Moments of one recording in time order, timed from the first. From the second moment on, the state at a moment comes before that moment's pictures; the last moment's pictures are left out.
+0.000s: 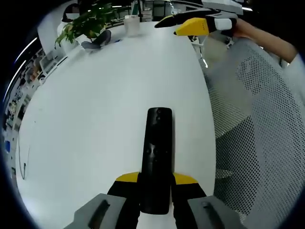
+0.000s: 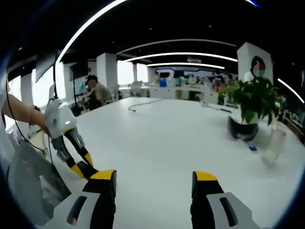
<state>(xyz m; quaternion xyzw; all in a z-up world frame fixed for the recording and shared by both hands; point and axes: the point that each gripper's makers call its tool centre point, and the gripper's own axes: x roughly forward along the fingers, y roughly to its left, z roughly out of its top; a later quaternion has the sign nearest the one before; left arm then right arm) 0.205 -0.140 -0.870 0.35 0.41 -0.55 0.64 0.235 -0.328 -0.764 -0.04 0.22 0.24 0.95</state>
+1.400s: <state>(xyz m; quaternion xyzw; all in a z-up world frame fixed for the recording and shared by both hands) 0.169 -0.137 -0.869 0.34 0.41 -0.55 0.64 0.231 -0.323 -0.773 -0.06 0.24 0.24 0.94</state>
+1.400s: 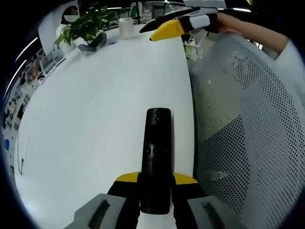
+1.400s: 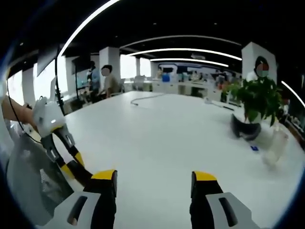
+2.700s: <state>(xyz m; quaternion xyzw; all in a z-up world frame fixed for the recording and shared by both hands) 0.167 -0.135 -0.866 0.27 0.30 -0.59 0.70 0.208 -0.286 -0.792 -0.13 0.28 0.34 0.89</state>
